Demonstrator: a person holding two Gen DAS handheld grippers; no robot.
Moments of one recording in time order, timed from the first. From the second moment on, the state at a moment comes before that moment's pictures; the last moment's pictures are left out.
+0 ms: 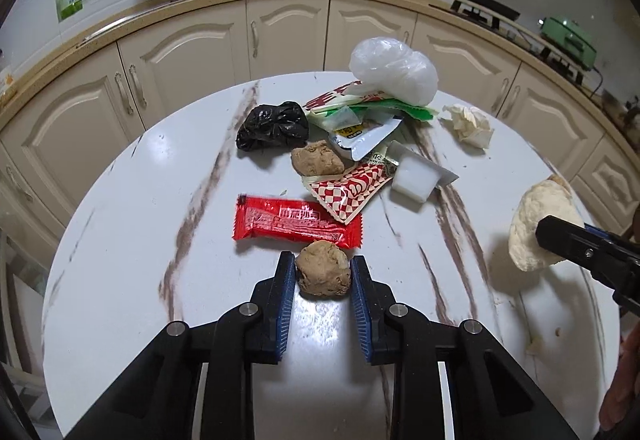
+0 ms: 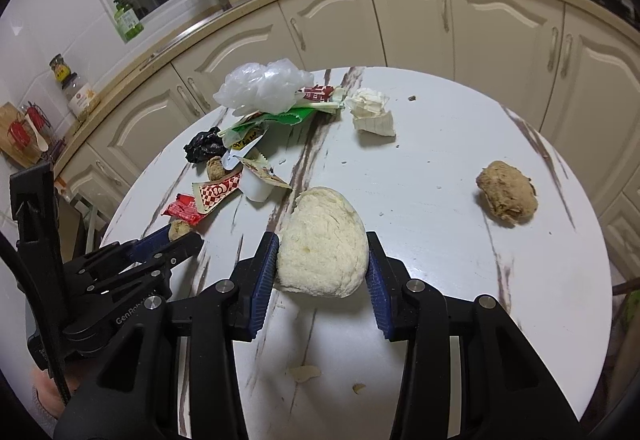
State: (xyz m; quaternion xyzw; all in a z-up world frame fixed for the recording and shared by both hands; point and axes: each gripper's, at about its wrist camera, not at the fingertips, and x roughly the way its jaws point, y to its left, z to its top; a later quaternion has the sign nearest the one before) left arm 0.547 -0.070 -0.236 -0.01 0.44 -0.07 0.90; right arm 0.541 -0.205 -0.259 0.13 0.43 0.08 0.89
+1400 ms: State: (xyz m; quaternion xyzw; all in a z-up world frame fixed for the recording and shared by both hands) left arm 0.309 -0.242 -0.080 0.06 0.21 -0.23 0.95; right arm 0.292 -0.313 -0.094 0.12 0.20 -0.07 0.97
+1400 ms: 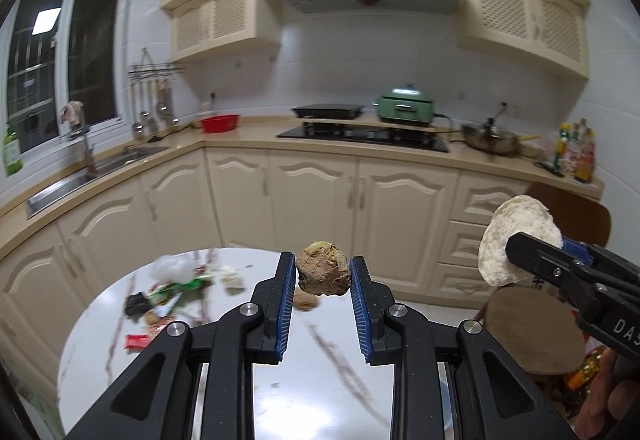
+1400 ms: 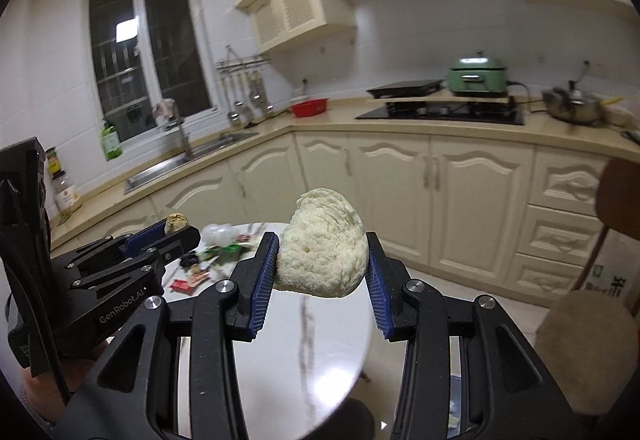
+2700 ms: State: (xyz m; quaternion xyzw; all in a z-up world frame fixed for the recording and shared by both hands) left arm 0.497 -0.561 -0.316 0.20 0.52 -0.34 0.75; right arm 0.276 -0.580 -0.420 0.35 0.45 -0.19 0.80
